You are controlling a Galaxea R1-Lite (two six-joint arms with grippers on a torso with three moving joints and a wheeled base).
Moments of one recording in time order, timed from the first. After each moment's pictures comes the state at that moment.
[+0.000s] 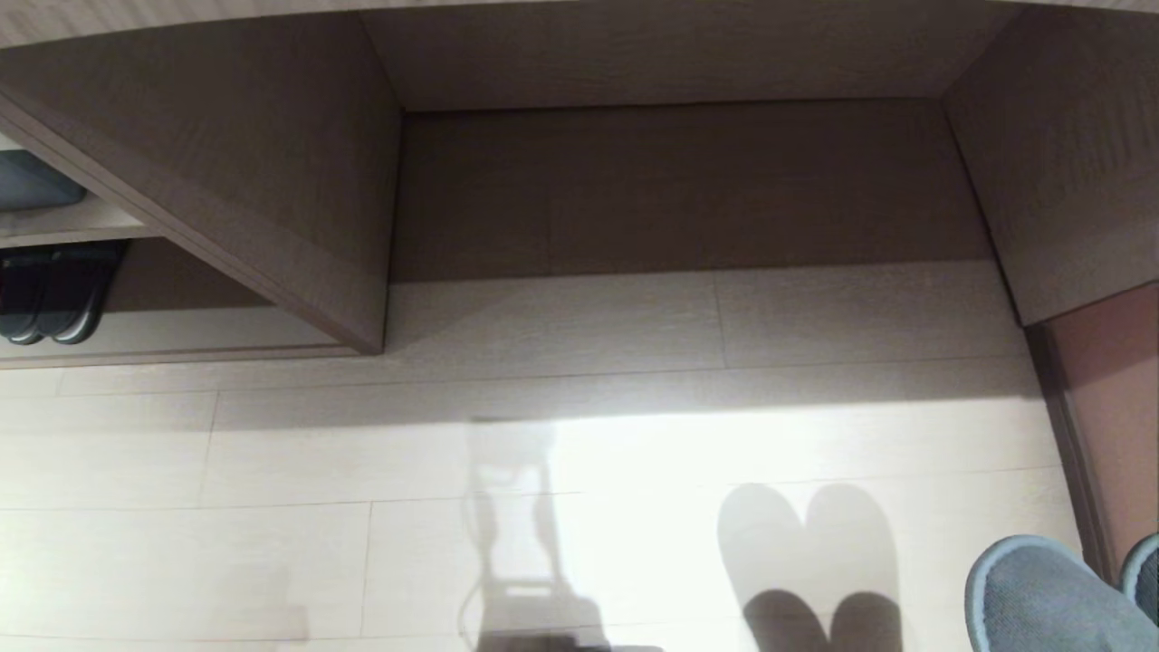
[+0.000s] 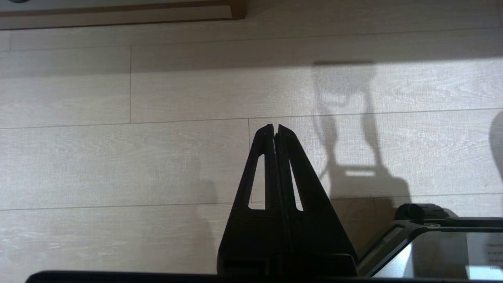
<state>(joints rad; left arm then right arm) 0.00 0.00 0.00 0.00 0.00 -0.01 0.01 0.00 0.00 0.00 0.00 -0.03</state>
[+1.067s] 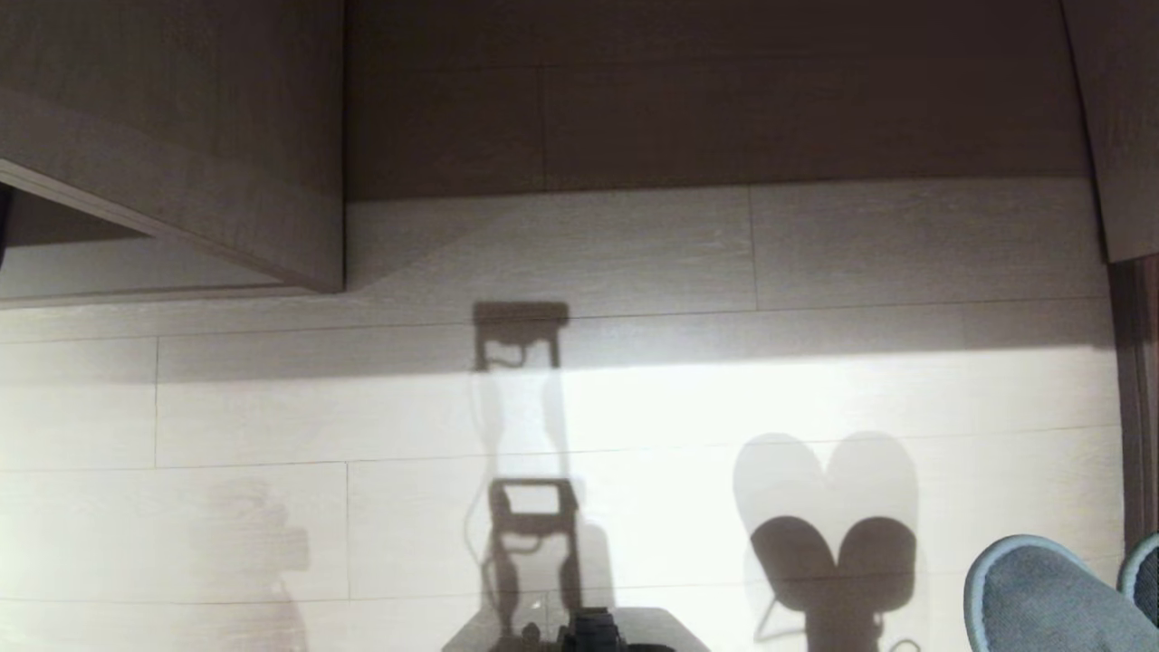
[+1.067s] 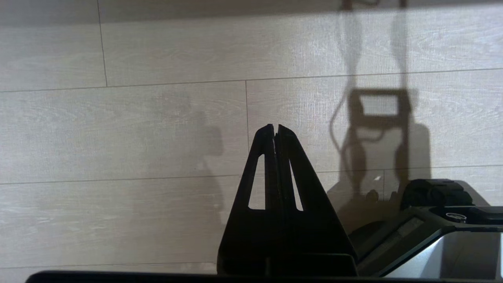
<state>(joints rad) 0.00 0.00 0.00 0.00 0.00 -0.01 0.01 0.00 0.00 0.00 0.00 -0.03</state>
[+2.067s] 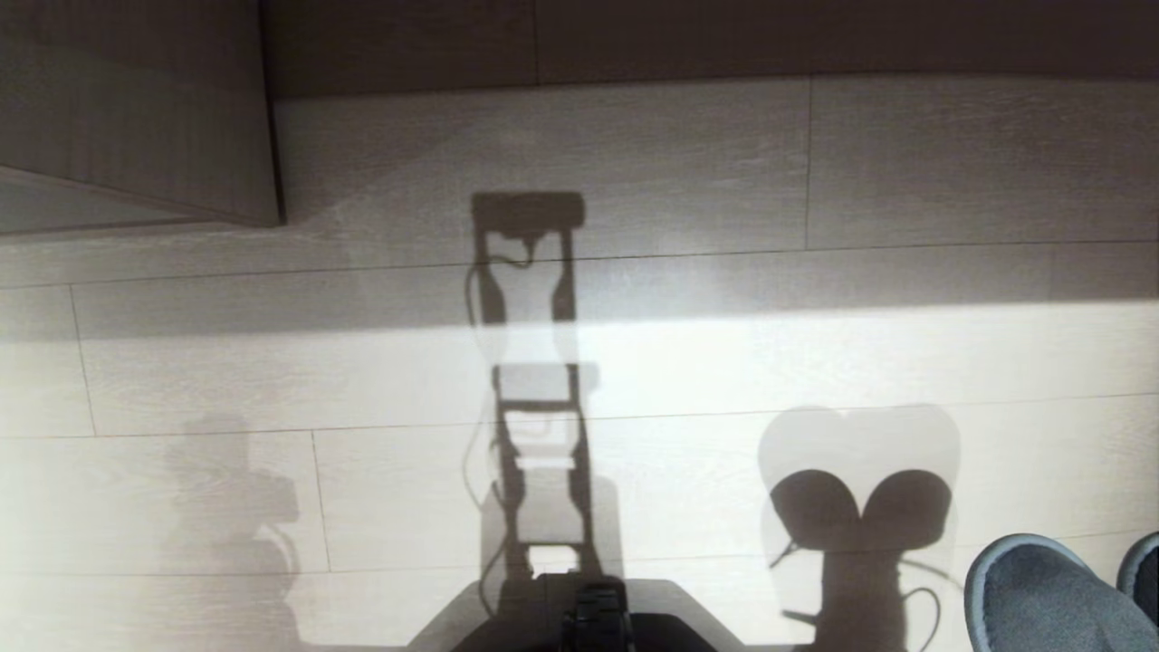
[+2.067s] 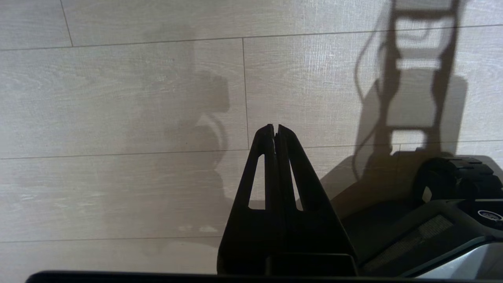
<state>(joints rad) 0.00 0.00 0.00 0.00 0.00 -0.01 0.01 0.00 0.00 0.00 -0.01 -0.02</state>
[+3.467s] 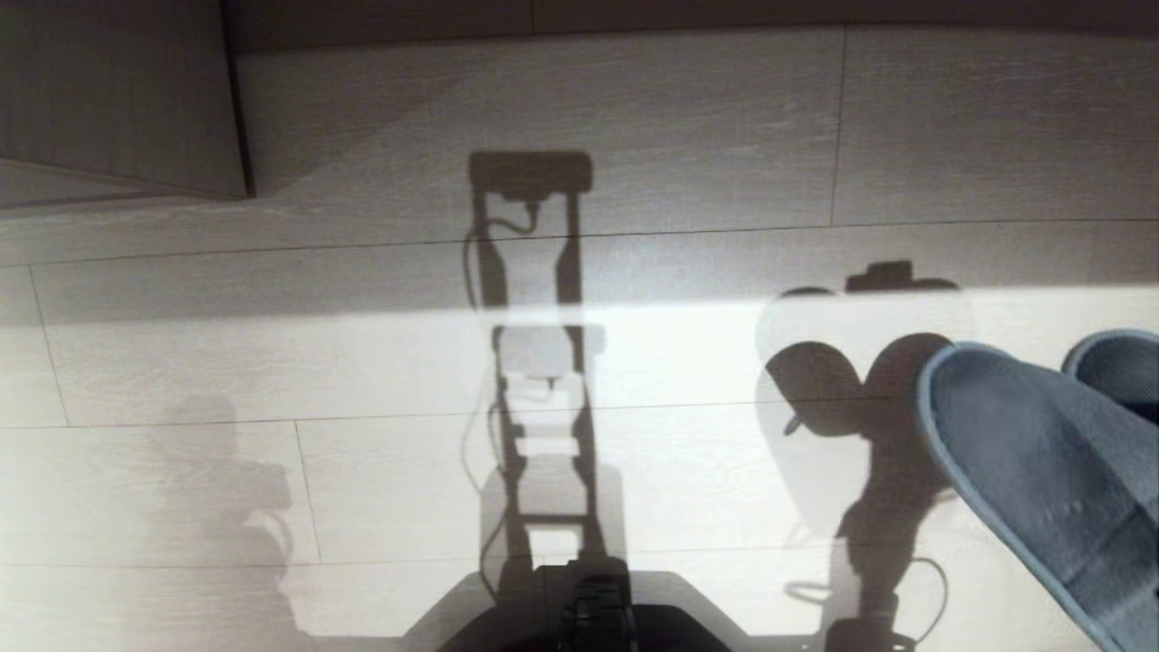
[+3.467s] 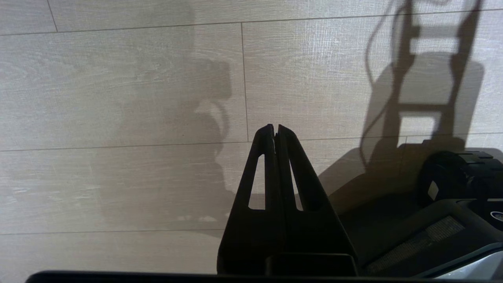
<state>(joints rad) 0.00 0.00 0.00 0.00 0.00 -0.01 0.06 0.73 -0.27 -0.49 0.04 -0.04</state>
